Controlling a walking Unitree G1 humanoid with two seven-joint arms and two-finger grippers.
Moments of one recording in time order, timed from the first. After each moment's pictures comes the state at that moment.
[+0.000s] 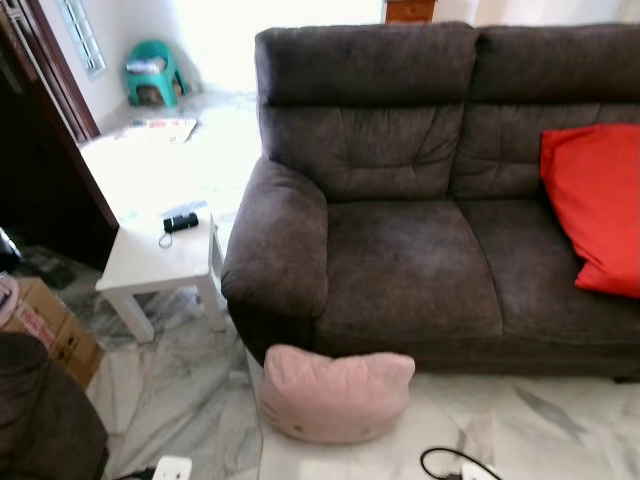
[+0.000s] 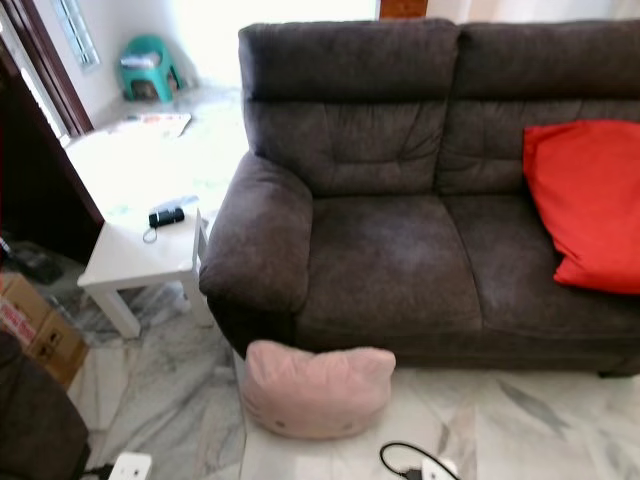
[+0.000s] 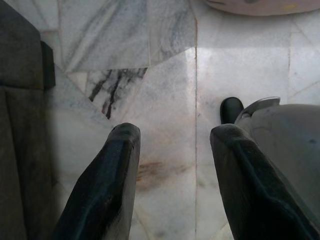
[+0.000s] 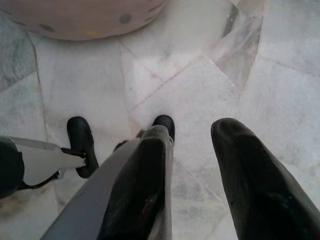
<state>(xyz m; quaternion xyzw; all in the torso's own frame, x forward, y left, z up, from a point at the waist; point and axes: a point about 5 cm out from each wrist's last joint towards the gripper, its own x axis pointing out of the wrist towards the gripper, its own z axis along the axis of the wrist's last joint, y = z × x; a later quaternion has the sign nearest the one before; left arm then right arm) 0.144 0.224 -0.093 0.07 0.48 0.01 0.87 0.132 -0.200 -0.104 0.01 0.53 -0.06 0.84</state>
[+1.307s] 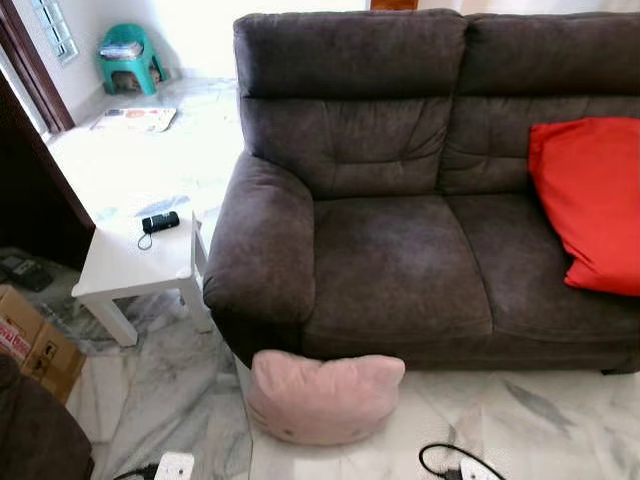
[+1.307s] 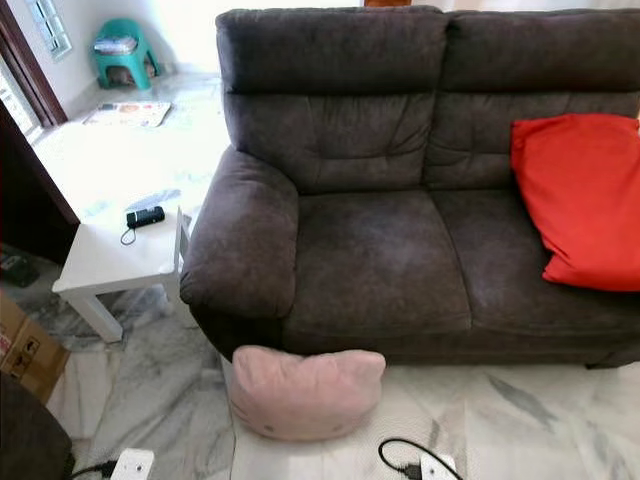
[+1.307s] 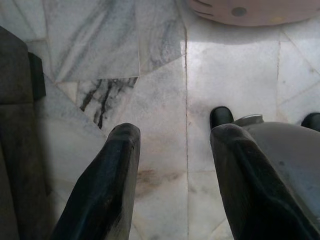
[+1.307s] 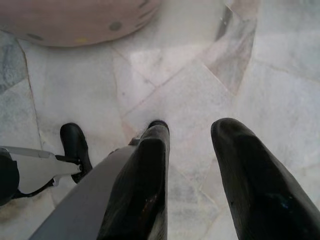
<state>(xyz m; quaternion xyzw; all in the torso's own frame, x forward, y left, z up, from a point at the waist) 0.150 0.220 -0.092 0.07 0.48 0.01 0.87 0.132 -0.203 -0.103 0.01 0.53 -0.06 0.84</state>
